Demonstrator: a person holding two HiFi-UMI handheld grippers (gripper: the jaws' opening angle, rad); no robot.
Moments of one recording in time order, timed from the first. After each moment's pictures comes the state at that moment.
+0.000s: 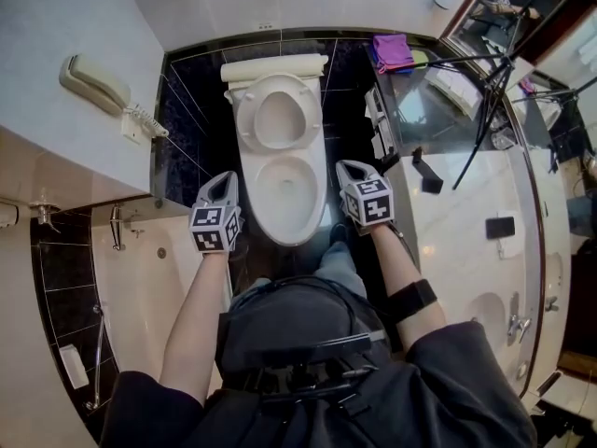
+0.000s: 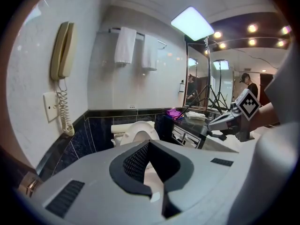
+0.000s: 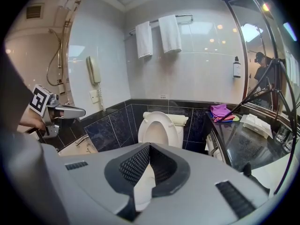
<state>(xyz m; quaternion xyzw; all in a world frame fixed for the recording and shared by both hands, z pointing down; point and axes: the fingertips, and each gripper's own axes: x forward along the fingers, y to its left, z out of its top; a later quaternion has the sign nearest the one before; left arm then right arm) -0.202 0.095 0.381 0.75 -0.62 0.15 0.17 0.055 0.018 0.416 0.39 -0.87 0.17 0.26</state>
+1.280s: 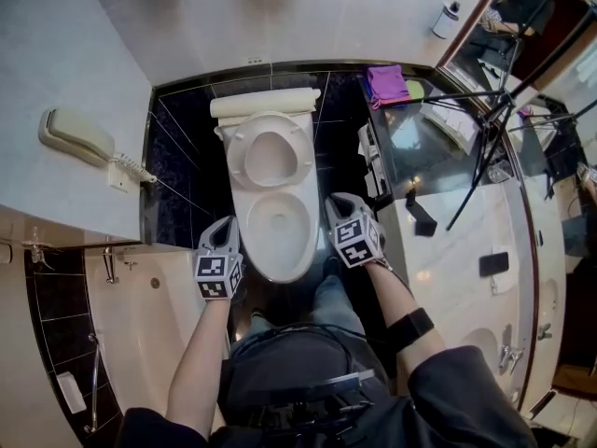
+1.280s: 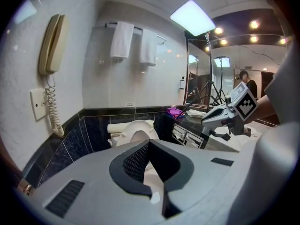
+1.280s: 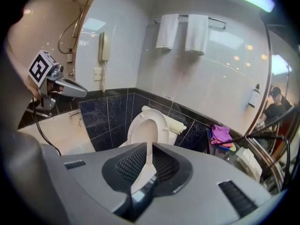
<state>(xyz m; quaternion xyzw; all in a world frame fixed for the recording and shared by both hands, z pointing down) -0.179 0.063 0.398 0.75 -0.62 0.16 0.17 0.046 -0.030 0.418 0.36 -0.86 0.03 0.35</state>
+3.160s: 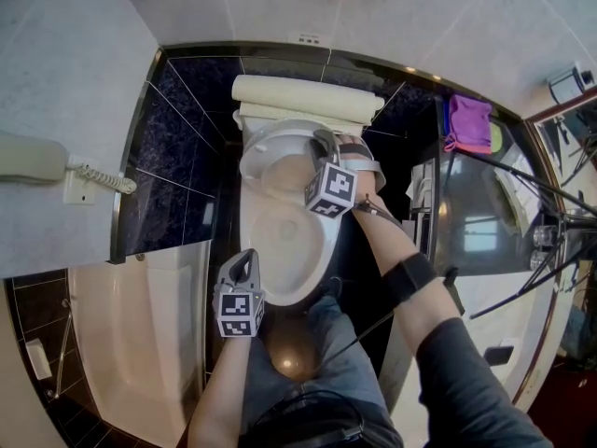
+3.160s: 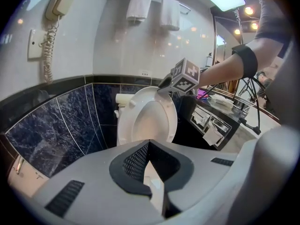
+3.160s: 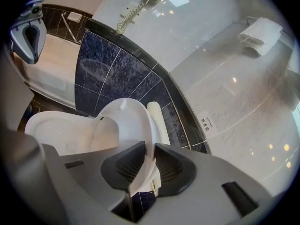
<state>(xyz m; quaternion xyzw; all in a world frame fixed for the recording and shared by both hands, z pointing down) -0.177 0.005 0.561 0.66 -0.67 0.20 0.28 -0.157 -0.283 0.533 0.16 -0.82 -0.32 0.46</state>
